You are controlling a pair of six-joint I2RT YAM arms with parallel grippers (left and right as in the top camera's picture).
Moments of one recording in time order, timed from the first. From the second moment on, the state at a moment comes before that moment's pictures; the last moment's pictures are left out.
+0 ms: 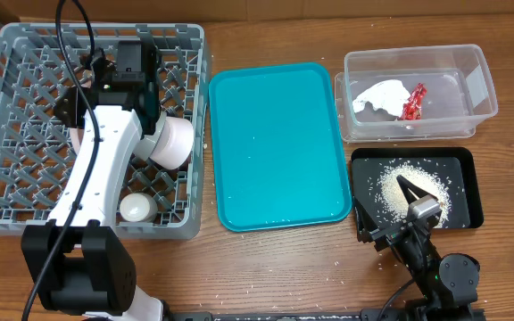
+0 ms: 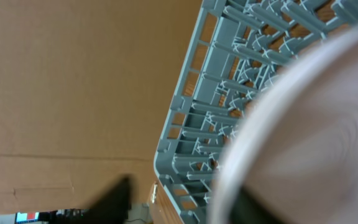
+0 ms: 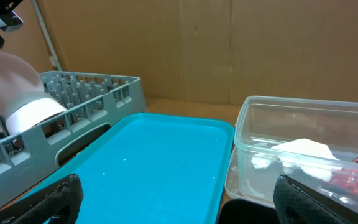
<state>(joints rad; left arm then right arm) -0.05 1.73 1.48 -0.93 -1.12 0.00 0.14 0.01 0.02 -0.01 -0.31 0.07</state>
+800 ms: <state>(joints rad) -0.46 1.26 1.84 -1.31 -0.04 -0.17 0.14 0.01 0.02 -0.01 -0.31 0.07</state>
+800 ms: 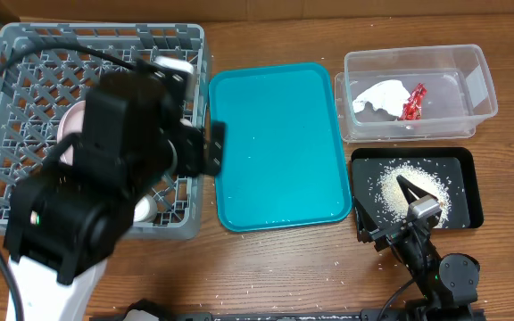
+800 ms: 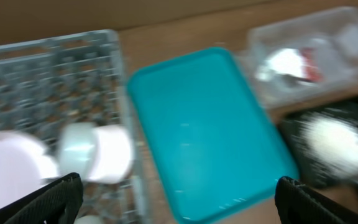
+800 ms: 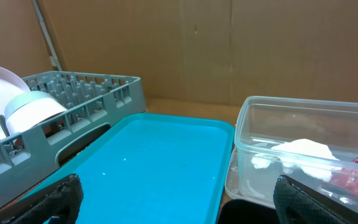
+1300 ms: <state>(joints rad) -0.53 1.24 1.82 -1.24 -0.07 -0.16 0.14 0.01 0.02 -0.01 -0.31 0.07</state>
